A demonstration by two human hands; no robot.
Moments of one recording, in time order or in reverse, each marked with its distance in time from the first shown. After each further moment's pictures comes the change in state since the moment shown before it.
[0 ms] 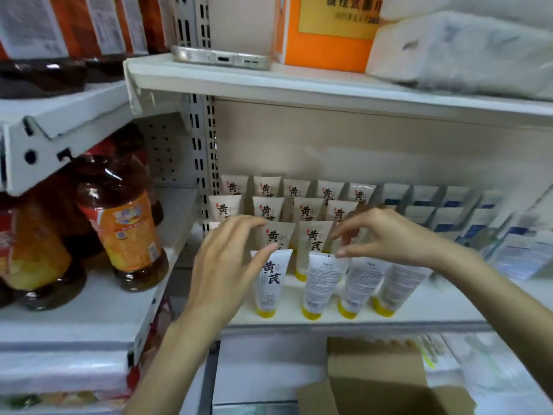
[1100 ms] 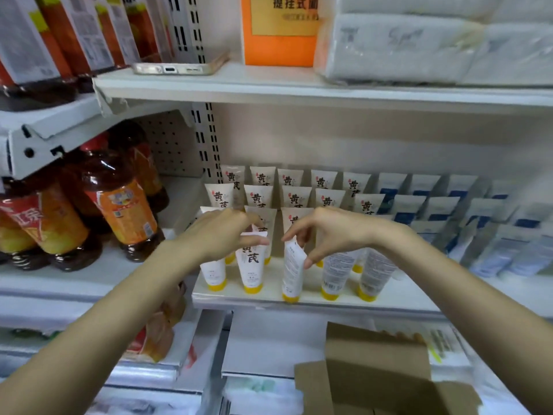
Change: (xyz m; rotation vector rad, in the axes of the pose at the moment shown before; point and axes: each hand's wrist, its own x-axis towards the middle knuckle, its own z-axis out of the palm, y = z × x) left_hand 0.048 0.027 0.004 0.562 -0.748 -0.031; right_hand 0.016 0.013 0.010 0.094 -0.282 -0.234
